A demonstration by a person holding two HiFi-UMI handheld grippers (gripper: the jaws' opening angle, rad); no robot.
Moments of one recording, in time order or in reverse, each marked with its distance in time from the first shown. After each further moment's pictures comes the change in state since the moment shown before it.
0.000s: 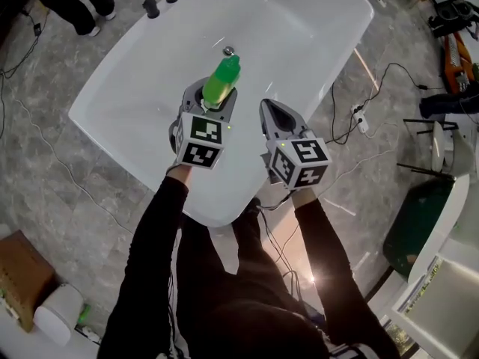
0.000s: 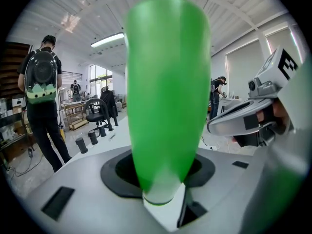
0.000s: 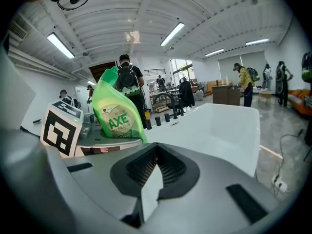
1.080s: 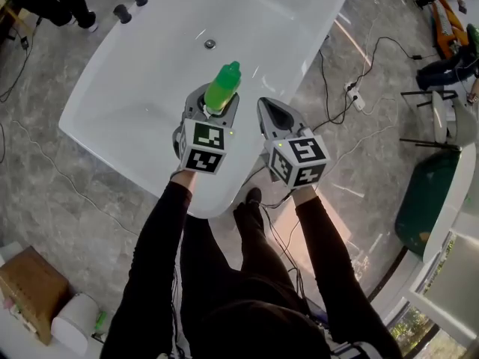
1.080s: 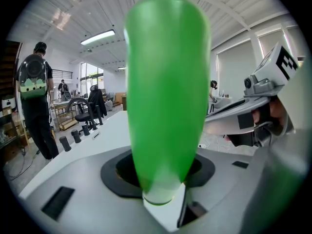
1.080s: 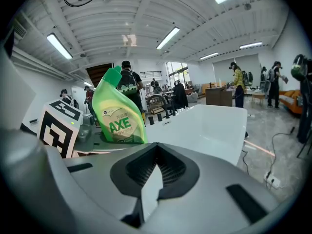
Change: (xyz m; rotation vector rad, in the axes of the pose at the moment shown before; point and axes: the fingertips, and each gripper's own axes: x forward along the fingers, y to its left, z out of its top) left arm 0.007 -0.093 -0.006 0.026 0.024 -0.093; right arm -0.061 -0.038 -0.028 0.010 -0.022 -0.050
